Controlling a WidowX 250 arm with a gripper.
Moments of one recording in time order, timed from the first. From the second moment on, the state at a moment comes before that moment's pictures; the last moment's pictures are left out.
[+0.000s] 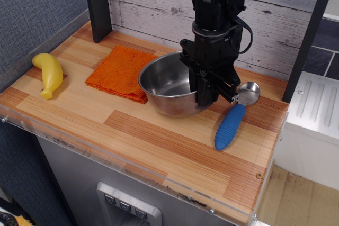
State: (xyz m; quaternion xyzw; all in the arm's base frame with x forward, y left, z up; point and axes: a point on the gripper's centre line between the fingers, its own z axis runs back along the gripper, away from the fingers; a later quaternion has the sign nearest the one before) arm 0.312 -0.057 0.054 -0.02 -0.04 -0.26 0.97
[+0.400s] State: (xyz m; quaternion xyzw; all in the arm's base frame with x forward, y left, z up) arm 0.311 -0.051 0.092 -0.04 -0.07 -0.28 0.96
